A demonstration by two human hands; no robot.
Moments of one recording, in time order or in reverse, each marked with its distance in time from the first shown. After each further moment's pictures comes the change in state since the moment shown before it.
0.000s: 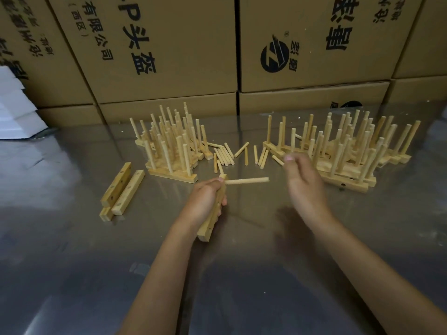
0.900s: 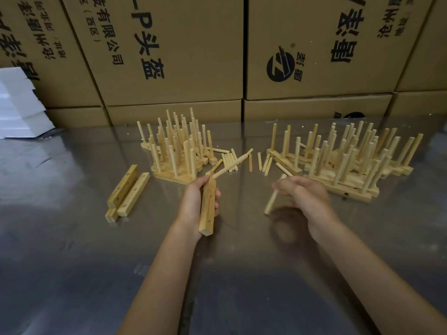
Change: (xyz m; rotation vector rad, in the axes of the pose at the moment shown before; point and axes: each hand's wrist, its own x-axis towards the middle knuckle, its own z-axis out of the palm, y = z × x) left_hand 0.004 -0.002 -0.013 -0.510 0.059 -0.084; right_hand 0.006 0.005 0.002 0.264 -0.125 0.479
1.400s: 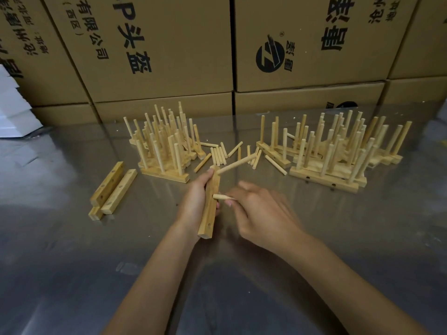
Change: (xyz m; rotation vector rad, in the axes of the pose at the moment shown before) left_hand -0.001 -0.017 0.027 0.126 0.063 -0.029; right_hand -0.053 -0.009 0.018 -0.999 -0.323 -0.874
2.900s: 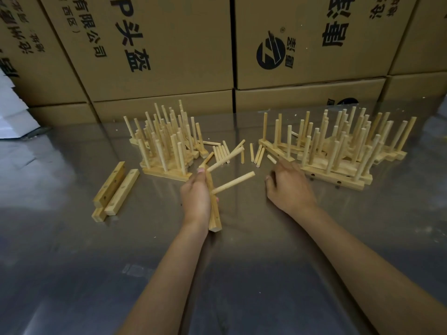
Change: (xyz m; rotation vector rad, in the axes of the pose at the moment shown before) left_hand 0.015 -0.008 0.000 -0.036 0.277 0.235; right_hand 0.033 0.089 0.033 -0.153 0.003 0.485
